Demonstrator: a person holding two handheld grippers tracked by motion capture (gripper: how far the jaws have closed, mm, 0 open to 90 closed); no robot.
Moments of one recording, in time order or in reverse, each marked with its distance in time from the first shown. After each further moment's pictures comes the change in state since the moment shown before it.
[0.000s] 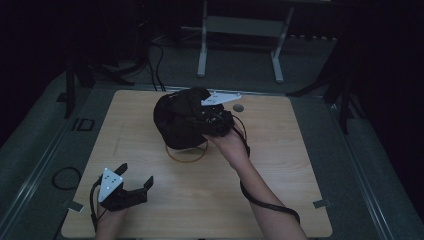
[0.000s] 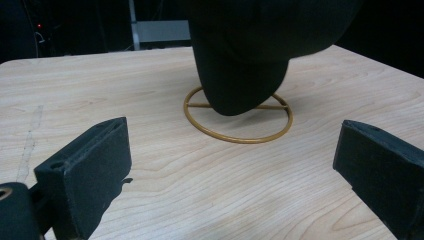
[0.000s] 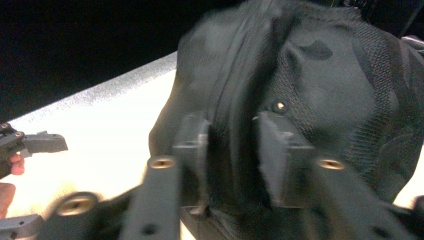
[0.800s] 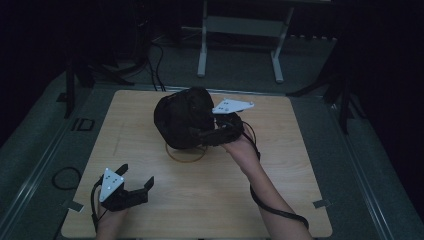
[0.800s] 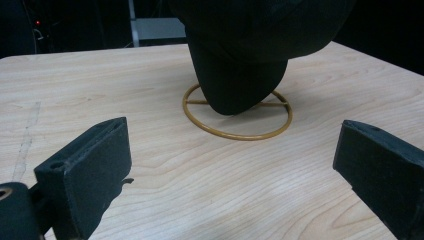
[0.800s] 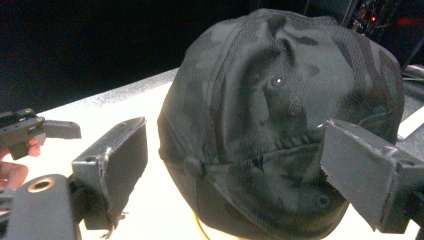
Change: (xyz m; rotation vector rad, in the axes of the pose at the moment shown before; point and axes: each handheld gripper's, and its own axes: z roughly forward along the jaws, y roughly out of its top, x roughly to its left) left arm -0.001 -0.002 0.001 0.010 -0.002 -0.004; right arm -0.007 -0.022 -0.021 -0.078 0.046 -0.063
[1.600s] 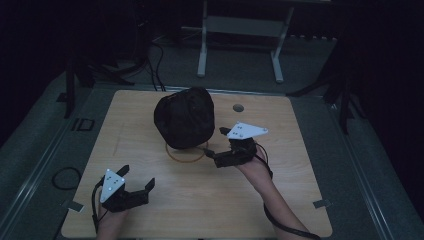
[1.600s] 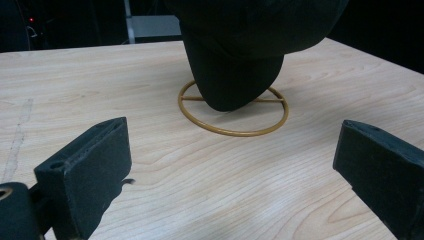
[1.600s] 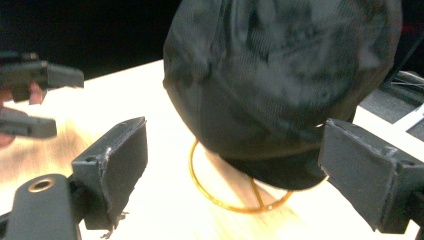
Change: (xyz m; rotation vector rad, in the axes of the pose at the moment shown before) left arm -0.002 -0.003 0.001 0.007 -0.019 0.004; right arm 0.003 -0.064 -0.025 -0.009 -0.005 -0.062
